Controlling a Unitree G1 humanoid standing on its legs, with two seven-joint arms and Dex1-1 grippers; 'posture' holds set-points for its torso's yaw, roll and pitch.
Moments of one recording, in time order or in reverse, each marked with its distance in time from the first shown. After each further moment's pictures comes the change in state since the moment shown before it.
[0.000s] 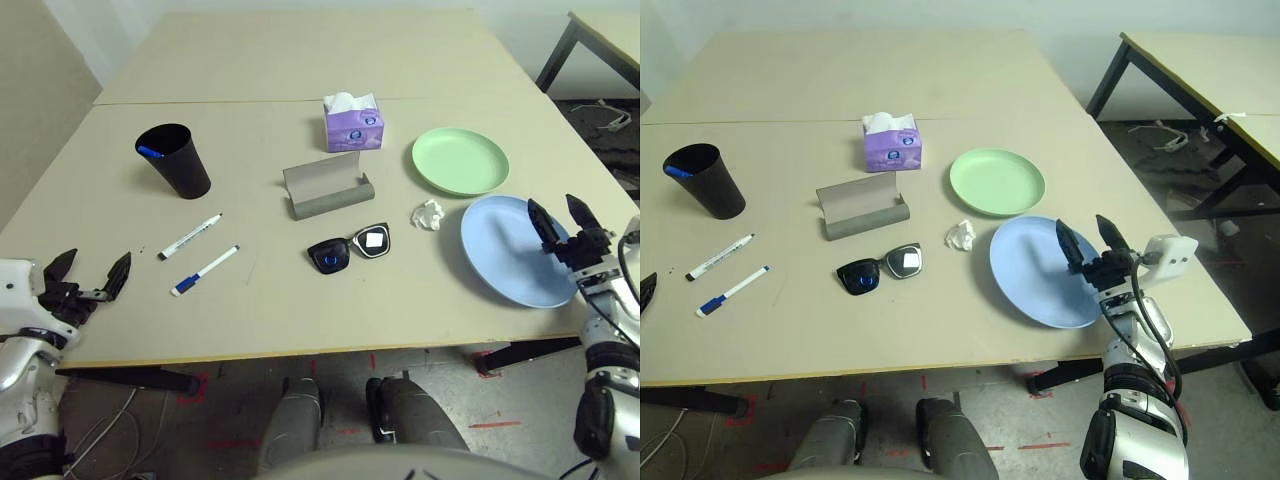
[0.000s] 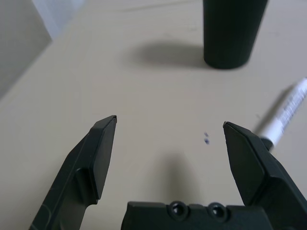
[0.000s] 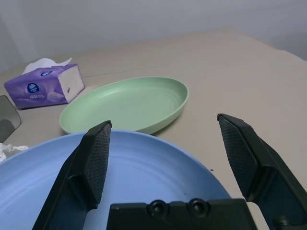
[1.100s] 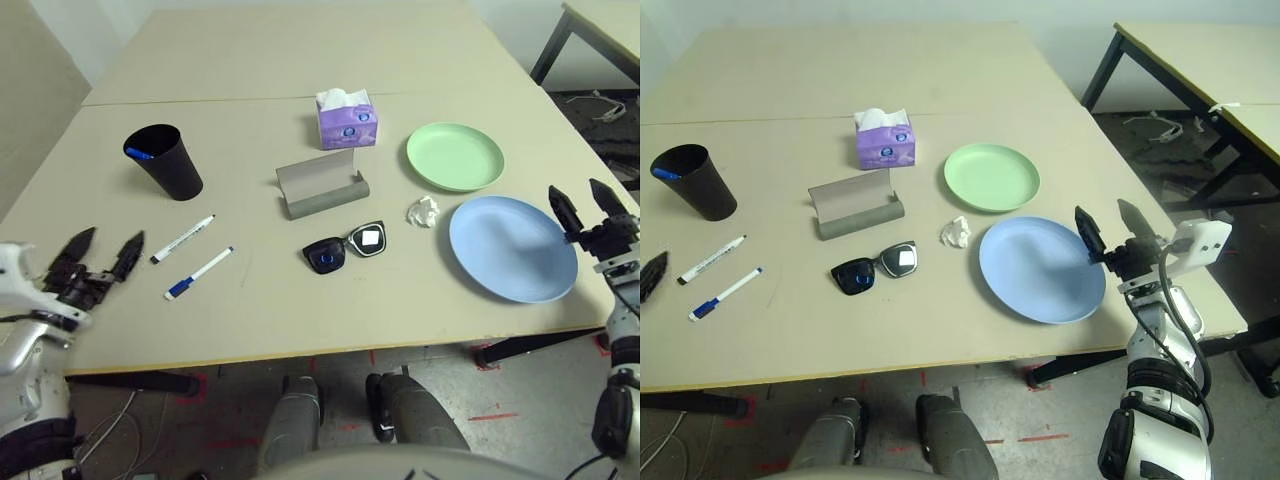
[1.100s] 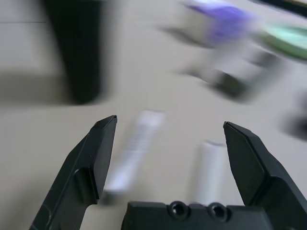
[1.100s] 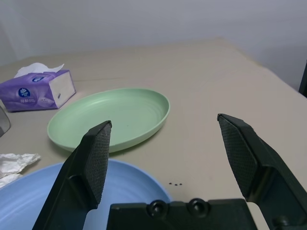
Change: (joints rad) left arm 0.107 0.061 -0.134 -0.350 -0.239 0.278 -0.409; right arm -0.013 -0.081 -0.002 -0.062 0.017 0.069 0.018
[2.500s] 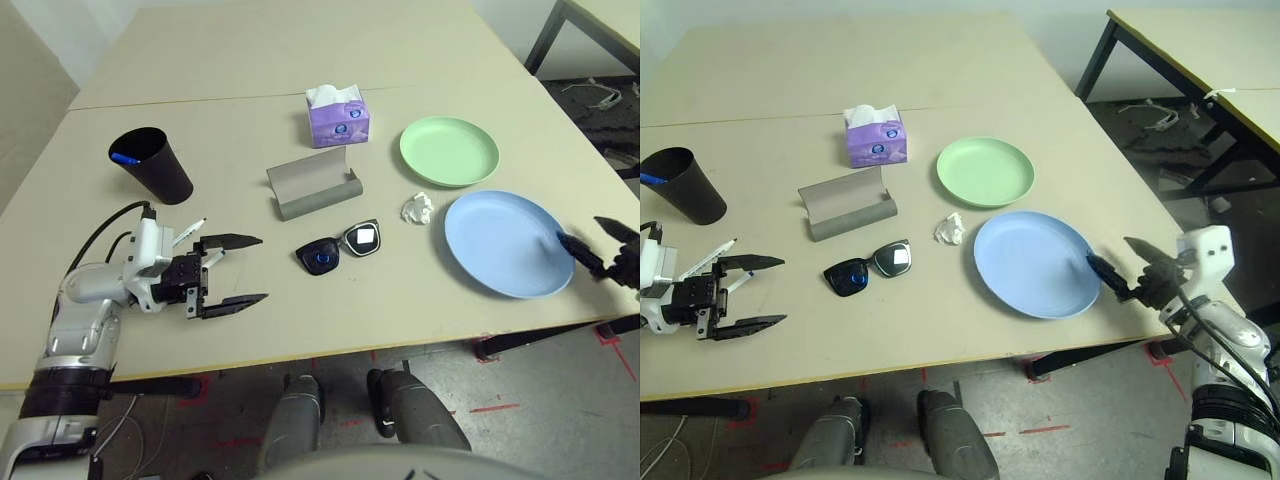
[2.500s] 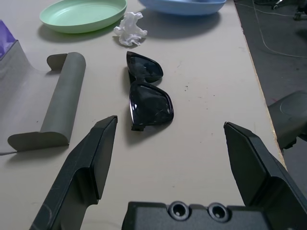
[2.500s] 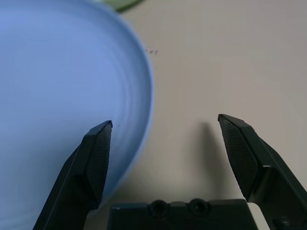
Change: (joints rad) left arm -0.294 0.012 -0.322 0.087 0.137 -0.301 -0.396; right arm 0.186 -0.232 0.143 -0.157 -0.156 0.342 0.021
